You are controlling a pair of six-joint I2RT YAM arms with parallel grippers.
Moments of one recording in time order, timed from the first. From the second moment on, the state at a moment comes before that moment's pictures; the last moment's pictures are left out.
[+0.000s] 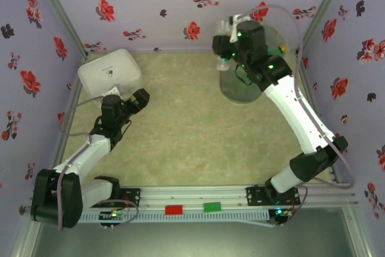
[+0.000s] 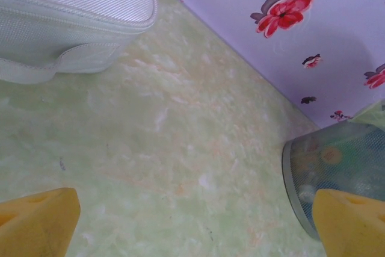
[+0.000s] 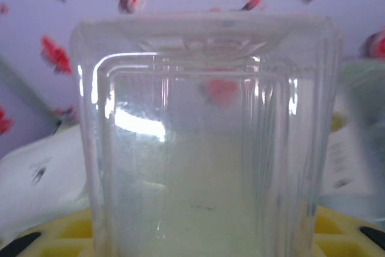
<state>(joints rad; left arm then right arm) -0.23 1.12 0.53 0.20 0.09 -0.80 0.52 1.54 1.84 -0.64 0.18 0.29</state>
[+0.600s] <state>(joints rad) -0.23 1.13 0.58 0.20 0.13 -0.77 0.33 1.59 1.82 -0.56 0.54 0.14</state>
